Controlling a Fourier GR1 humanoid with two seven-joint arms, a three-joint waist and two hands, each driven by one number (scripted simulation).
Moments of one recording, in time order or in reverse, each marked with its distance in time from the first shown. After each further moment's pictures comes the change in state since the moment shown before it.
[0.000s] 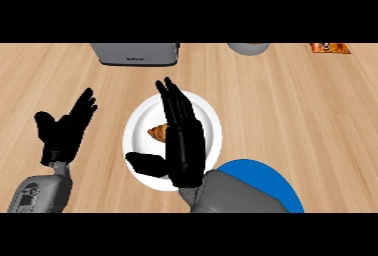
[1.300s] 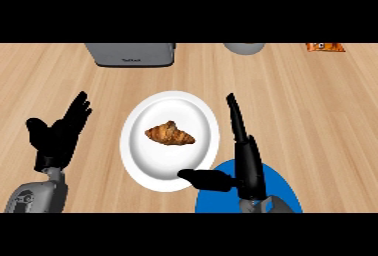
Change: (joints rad) left arm 0.041 -0.010 0.031 -0.040 -0.015 -0.013 -0.001; right arm 0.470 -0.106 -0.245 -0.251 -0.364 0.219 -0.562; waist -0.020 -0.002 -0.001
